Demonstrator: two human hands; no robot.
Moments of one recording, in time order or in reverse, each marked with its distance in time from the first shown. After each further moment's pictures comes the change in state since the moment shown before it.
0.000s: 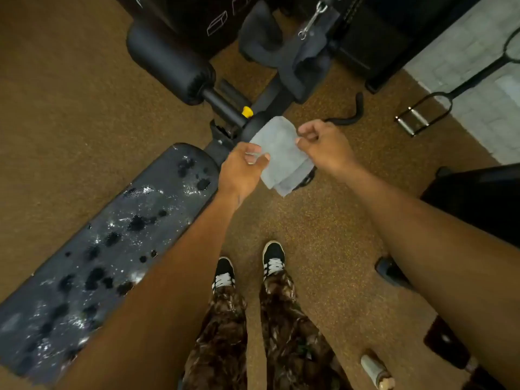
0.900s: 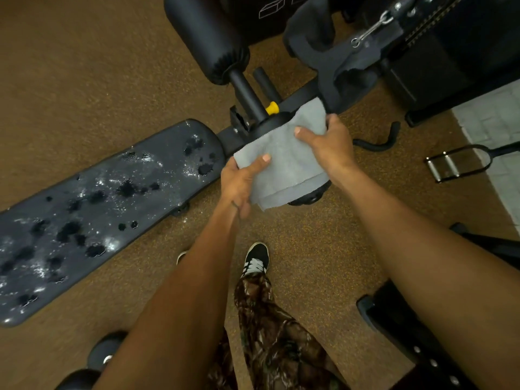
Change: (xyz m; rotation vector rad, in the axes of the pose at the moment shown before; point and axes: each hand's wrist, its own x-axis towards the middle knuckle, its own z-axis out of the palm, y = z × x) left_hand 0.003 -0.028 0.033 -0.946 0.205 -0.277; right_hand 0.054 -0.010 0.020 0.262 -0.089 0.052
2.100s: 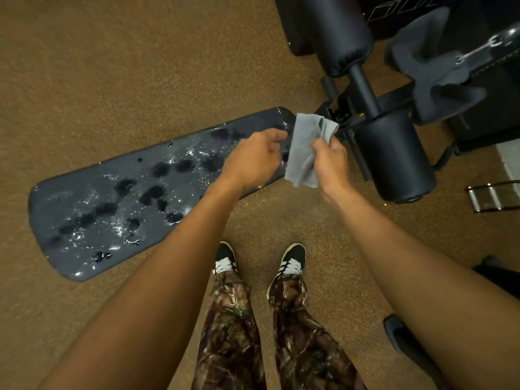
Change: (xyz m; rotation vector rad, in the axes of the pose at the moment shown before) left_hand -0.059 0.113 -0.189 1.039 -0.090 0.314; right_hand -0.112 -0.055 0.212 0.323 -0.085 0.037
